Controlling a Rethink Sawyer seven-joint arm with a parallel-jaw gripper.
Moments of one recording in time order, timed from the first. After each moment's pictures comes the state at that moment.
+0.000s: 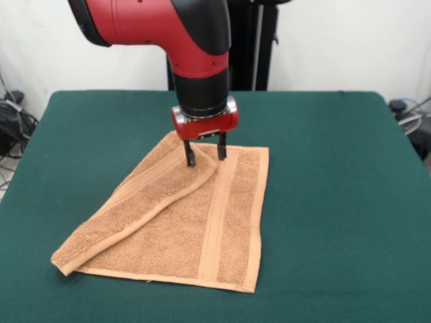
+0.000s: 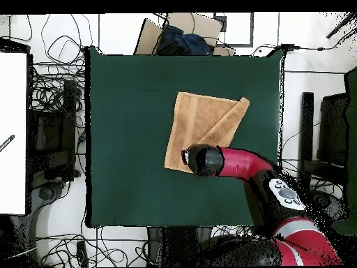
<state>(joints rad) -0.57 -0.50 0.25 1.76 -0.35 0.41 1.34</state>
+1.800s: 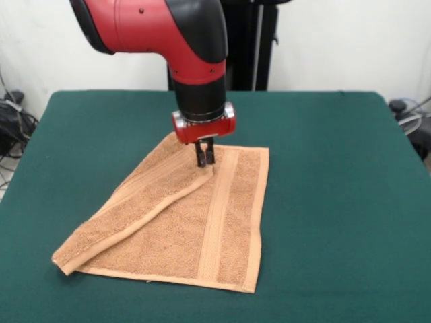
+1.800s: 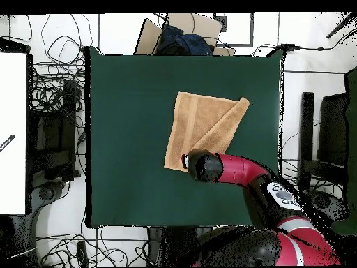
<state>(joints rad) -0.57 -0.45 0.22 1.79 -0.35 0.32 1.34</state>
